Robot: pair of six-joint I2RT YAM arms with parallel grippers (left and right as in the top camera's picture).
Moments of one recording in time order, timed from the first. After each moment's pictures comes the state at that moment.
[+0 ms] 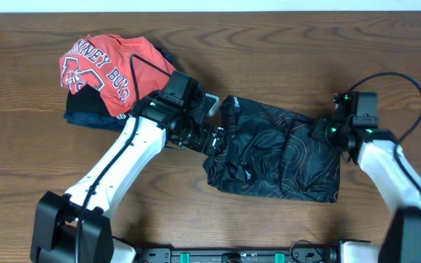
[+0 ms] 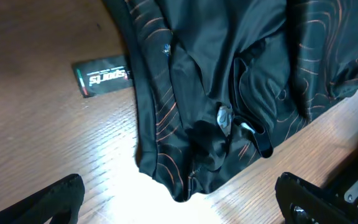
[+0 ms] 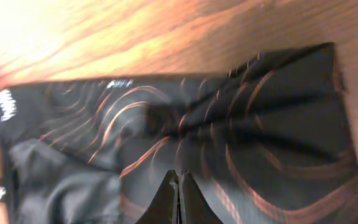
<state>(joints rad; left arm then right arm) -0.43 1.59 1.17 -0.85 0.41 -0.03 -0.03 1.51 0.79 -0.35 -0.22 0.45</state>
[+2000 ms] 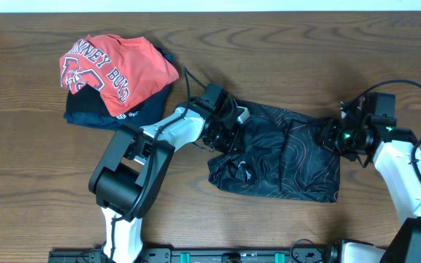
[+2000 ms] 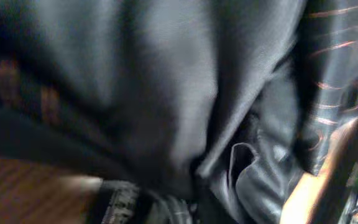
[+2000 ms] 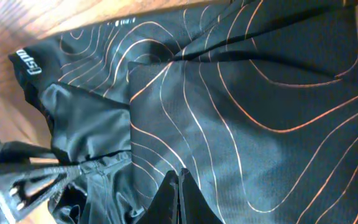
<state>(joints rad) -0.52 2.04 1.18 -0.46 0.68 -0.12 -0.15 1.43 0.85 -0.66 -0.41 0.34</state>
